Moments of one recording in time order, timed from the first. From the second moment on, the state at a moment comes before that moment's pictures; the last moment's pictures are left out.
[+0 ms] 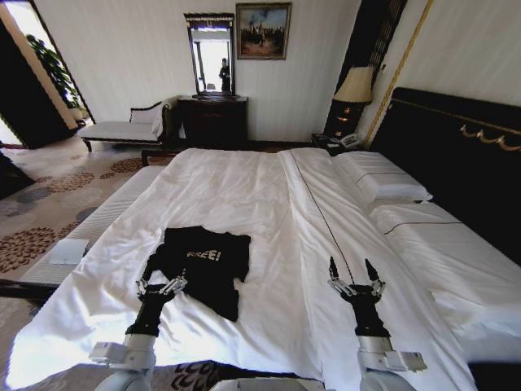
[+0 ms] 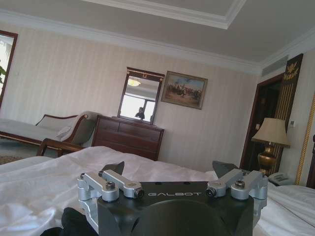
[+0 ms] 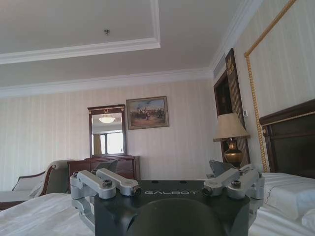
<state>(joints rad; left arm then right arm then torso) 1.88 -1.44 -0.69 -2.33 -0.43 -0.15 0.11 -1.88 1.46 0.65 2.26 0.26 0.40 -0.02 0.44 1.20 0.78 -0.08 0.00</state>
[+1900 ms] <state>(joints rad) 1.88 -1.43 -0.69 -2.27 -0.43 -0.15 0.10 -1.83 1.45 0.64 2.21 0.27 0.39 0.01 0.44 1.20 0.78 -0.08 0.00</state>
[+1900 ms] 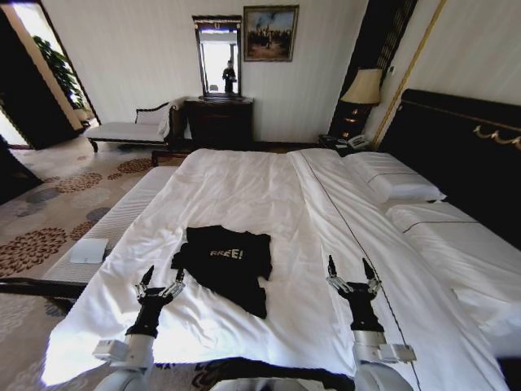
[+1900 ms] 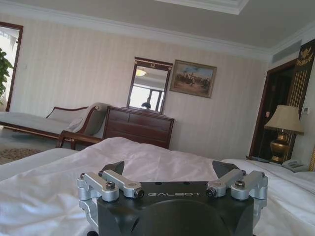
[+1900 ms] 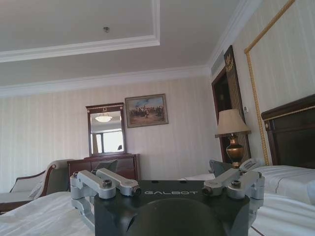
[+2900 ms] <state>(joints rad) 1.90 -1.43 -0.71 -2.29 -0.42 -0.16 0.08 -1.82 1.47 0.63 2.21 0.25 0.42 0.01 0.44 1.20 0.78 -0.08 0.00</state>
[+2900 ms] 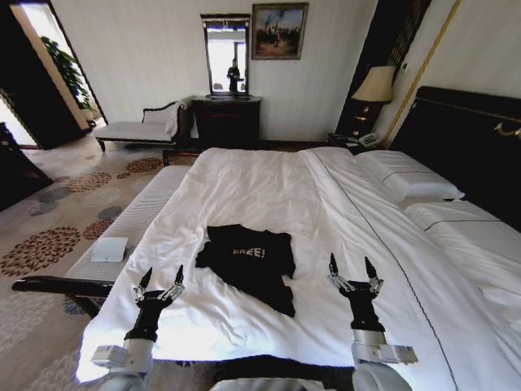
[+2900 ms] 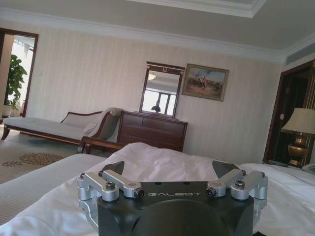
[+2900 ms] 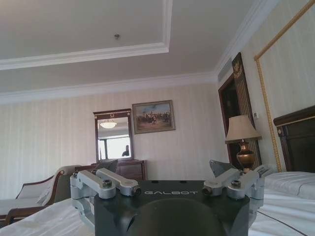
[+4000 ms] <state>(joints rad) 1.89 -1.45 -0.69 -2.28 -0.39 -0.16 0.08 -1.80 1.50 0.62 2.18 0.22 0.46 0.02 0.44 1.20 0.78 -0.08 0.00</state>
